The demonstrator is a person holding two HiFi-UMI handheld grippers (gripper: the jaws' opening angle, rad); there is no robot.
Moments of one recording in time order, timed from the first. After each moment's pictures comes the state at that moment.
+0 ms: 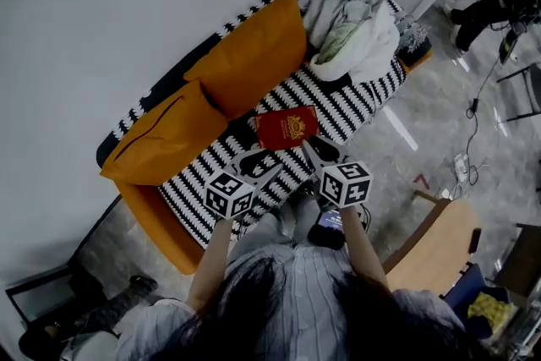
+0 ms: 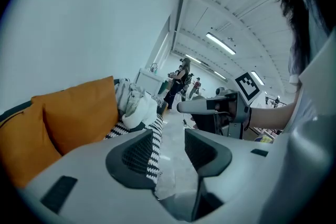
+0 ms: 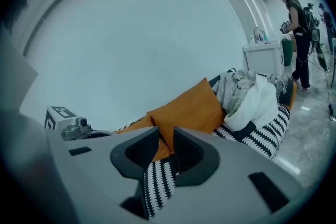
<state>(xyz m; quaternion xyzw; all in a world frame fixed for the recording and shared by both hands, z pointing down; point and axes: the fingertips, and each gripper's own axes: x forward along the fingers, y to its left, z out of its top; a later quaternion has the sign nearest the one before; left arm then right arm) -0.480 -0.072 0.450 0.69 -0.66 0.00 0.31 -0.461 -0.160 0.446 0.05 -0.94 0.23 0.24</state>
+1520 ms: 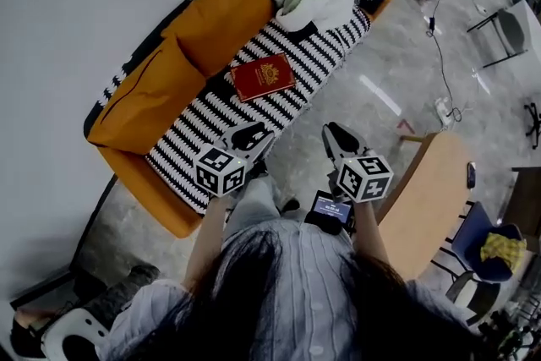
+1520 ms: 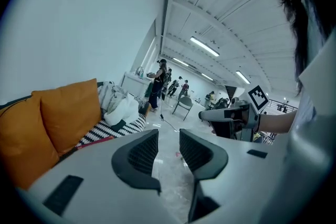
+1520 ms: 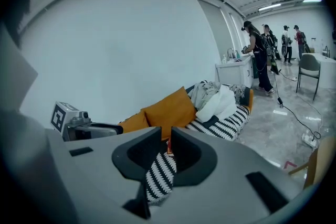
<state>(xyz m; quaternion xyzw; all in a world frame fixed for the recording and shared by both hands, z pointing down) -0.329 0.008 0.412 0.73 -0.63 -0.01 0.27 -0.226 -0.092 0.403 0.16 -0.94 0.21 0.21</state>
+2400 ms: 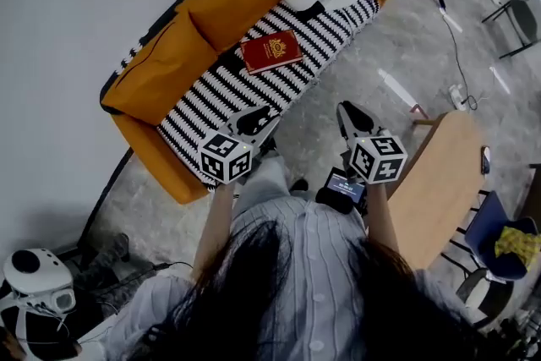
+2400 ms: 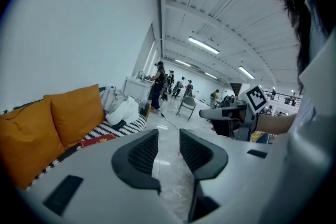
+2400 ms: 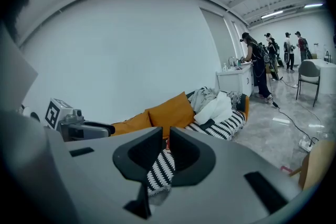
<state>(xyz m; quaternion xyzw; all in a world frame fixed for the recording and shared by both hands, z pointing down) -0.229 0.055 0.392 0.70 -0.67 0.01 0.24 -0.125 -0.069 0.388 0.15 -0.96 0.18 0.18</state>
